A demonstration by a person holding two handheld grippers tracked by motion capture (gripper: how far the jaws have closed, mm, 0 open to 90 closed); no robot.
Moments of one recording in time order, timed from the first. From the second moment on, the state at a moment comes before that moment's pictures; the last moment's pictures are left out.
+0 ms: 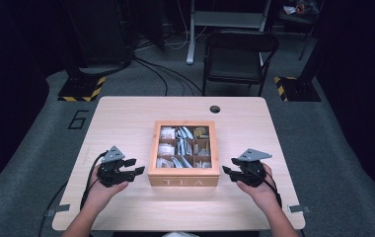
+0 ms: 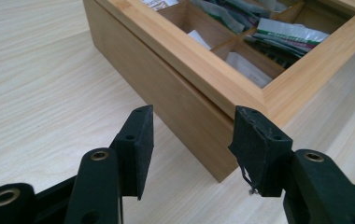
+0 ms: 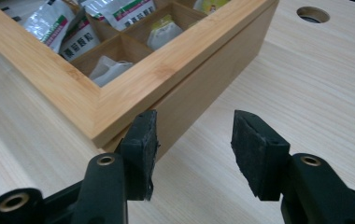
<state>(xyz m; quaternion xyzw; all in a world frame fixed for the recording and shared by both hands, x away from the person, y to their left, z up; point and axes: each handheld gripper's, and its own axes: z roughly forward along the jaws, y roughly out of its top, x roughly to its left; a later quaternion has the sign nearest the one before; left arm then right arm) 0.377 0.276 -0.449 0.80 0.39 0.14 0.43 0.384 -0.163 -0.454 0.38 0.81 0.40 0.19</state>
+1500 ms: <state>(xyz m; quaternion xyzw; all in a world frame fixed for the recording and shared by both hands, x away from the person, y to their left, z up) 0.379 0.268 -0.446 0.81 0.36 0.12 0.43 0.372 -0.159 -0.451 0.34 0.82 0.43 0.15</state>
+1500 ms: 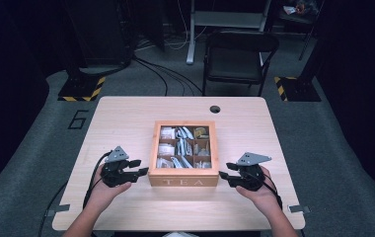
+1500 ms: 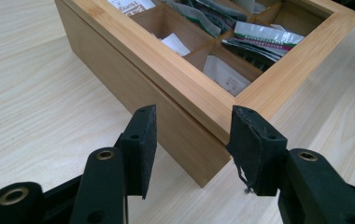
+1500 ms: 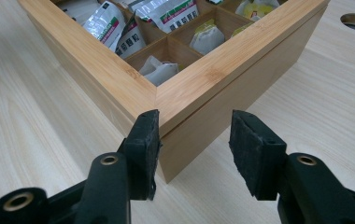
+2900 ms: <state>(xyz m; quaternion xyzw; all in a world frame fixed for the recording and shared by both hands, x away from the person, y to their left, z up) 0.373 0.258 -0.441 0.82 0.34 0.11 0.45 0.372 -0.143 -0.459 0.32 0.84 0.42 0.12</state>
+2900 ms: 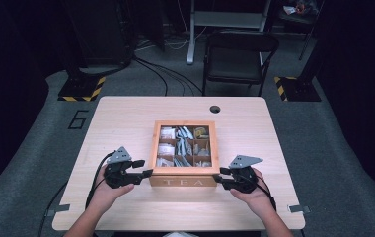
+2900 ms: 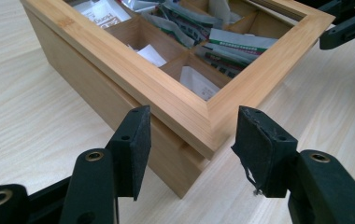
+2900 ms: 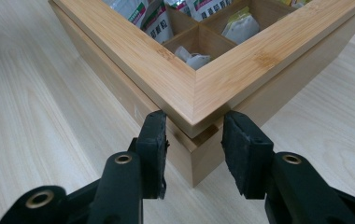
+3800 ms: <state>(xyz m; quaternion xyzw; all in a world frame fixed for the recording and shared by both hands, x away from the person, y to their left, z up) 0.368 0.236 -0.446 0.82 0.38 0.11 0.42 0.374 -0.145 -0.448 0.33 0.83 0.44 0.12</state>
